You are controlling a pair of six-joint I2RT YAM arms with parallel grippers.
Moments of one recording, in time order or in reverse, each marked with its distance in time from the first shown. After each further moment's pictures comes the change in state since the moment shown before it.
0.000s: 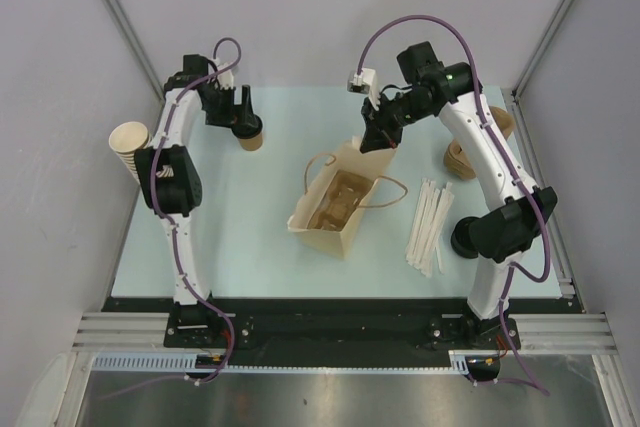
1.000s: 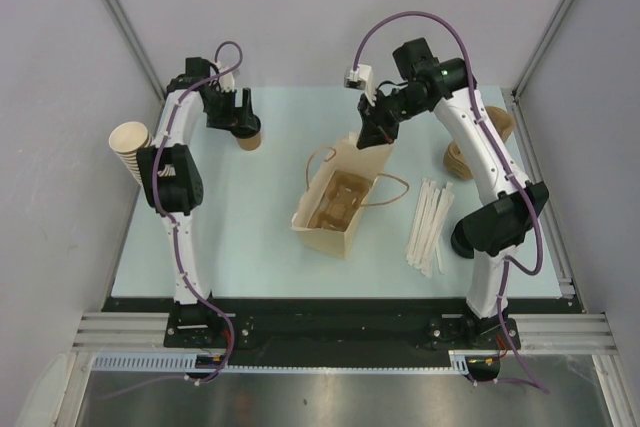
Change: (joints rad) left arm 0.000 0.031 0.005 0.004 -0.018 -0.005; right arm 0.004 0.059 0.081 -0.021 0.004 0.008
